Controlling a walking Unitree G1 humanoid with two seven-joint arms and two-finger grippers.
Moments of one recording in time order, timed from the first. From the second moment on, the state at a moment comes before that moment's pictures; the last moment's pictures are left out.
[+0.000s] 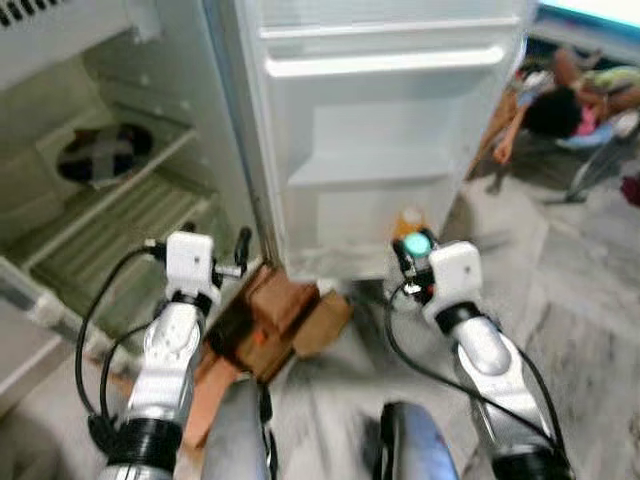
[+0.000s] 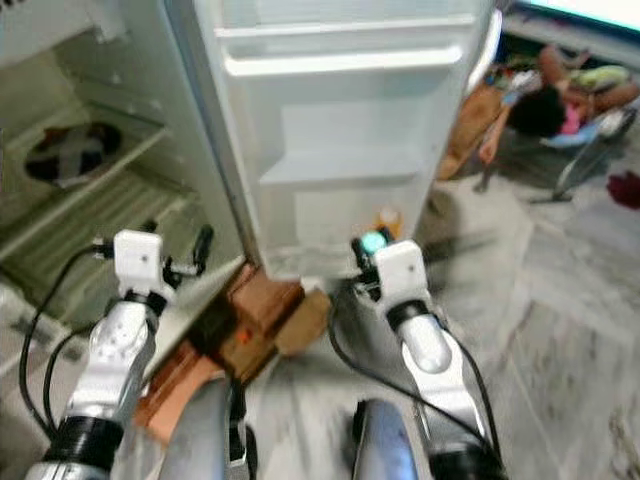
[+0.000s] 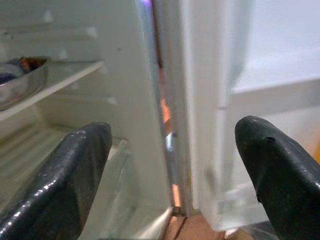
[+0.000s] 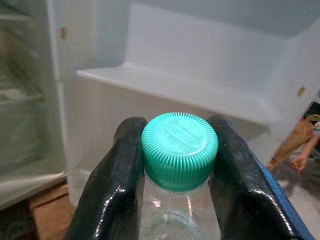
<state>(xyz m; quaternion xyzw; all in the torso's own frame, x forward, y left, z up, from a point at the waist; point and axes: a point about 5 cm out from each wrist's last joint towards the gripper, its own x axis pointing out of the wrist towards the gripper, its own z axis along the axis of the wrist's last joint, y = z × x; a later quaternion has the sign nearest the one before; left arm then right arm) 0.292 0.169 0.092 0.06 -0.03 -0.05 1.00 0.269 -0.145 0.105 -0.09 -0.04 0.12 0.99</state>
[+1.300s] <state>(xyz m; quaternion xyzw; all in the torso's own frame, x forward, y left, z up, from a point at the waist) 0.279 0.174 0.091 0.07 -0.04 -0.05 1.00 0.266 -0.139 0.098 -0.10 -0.04 0.15 0.98</state>
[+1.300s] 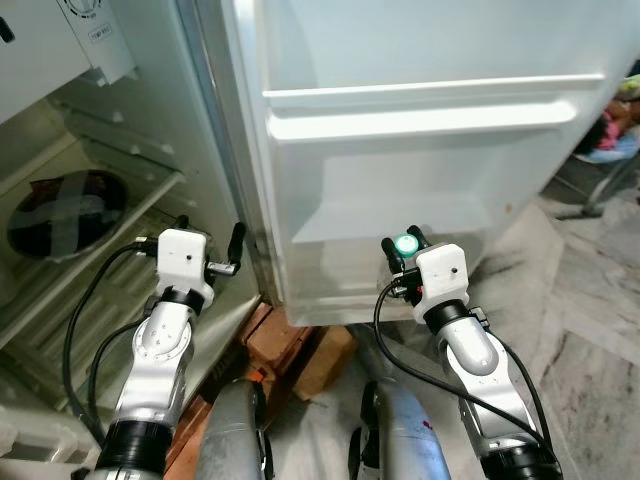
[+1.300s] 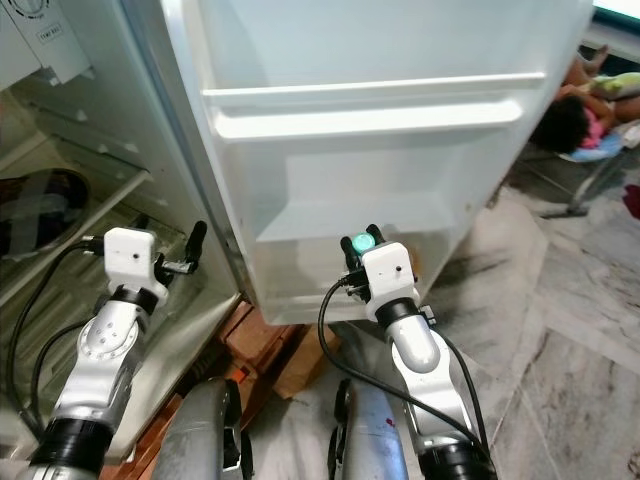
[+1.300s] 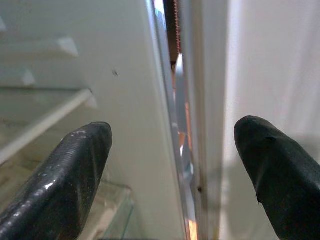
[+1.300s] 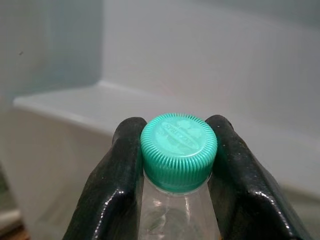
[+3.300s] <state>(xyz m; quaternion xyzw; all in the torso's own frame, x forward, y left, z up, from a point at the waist) 0.257 0.183 0.120 0.08 -0.05 -0.04 0.99 0.346 -0.103 0.133 -0.33 -0.22 0.22 0.89</state>
